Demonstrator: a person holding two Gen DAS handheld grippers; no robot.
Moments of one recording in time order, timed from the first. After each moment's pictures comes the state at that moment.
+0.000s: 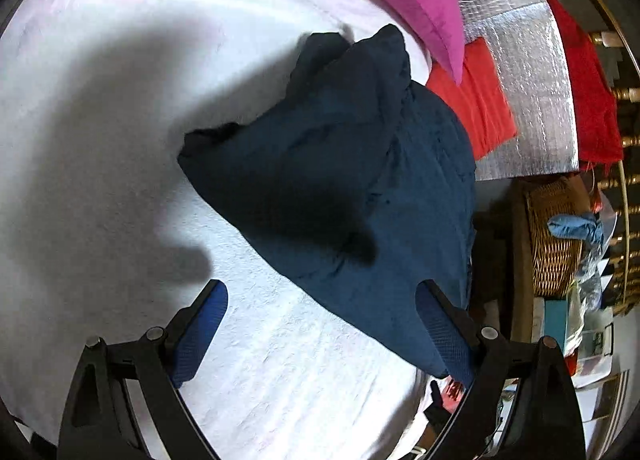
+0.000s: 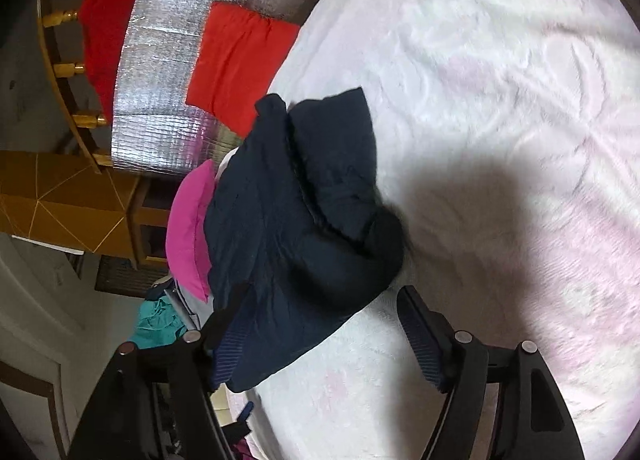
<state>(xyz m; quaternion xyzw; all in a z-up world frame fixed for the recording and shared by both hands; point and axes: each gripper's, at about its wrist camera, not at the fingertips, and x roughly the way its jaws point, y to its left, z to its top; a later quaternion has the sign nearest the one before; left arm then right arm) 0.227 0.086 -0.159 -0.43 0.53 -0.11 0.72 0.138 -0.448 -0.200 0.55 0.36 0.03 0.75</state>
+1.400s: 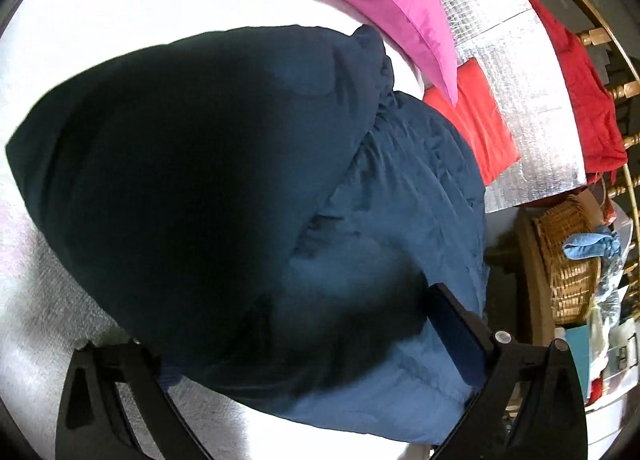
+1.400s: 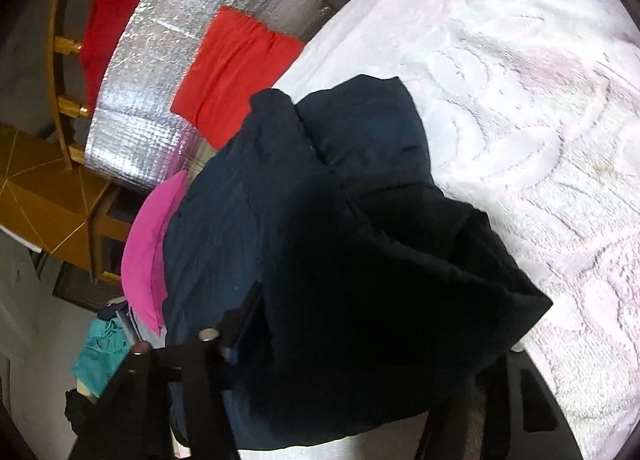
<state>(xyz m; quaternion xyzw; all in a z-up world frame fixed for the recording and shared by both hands) 0.258 0.014 -0.178 -0.41 0.45 -0.06 0.79 0.192 -0.393 -0.210 0.47 0.32 -0.05 0.82</state>
